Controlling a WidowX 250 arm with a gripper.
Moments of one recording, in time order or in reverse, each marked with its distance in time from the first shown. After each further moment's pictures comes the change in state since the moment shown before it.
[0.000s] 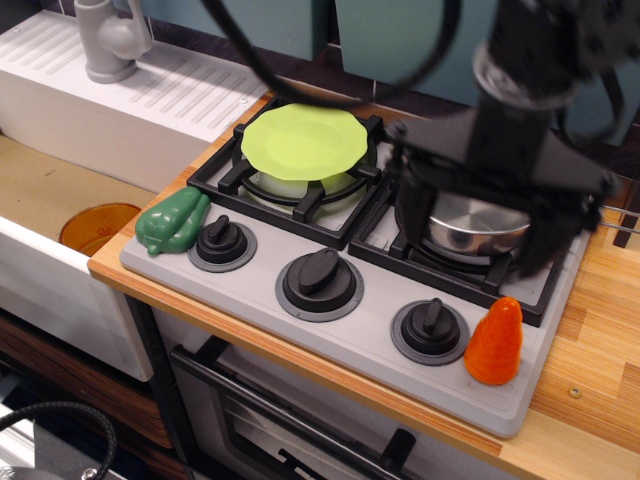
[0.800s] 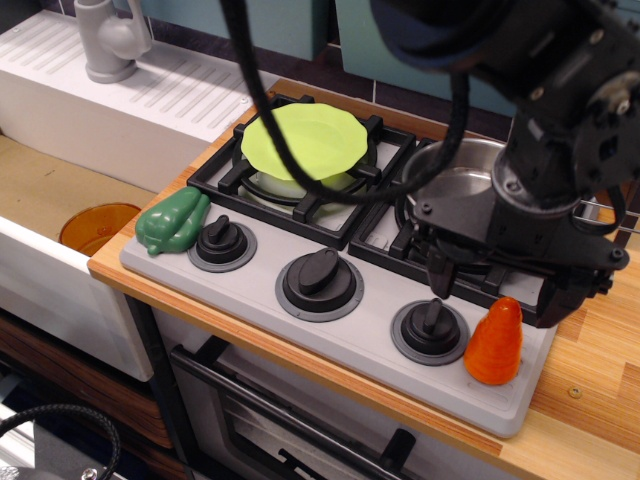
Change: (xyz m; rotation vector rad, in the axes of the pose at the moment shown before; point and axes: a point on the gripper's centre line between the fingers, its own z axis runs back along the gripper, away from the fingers) arm -0.001 -0.018 -0.044 -0.039 -0.078 0.021
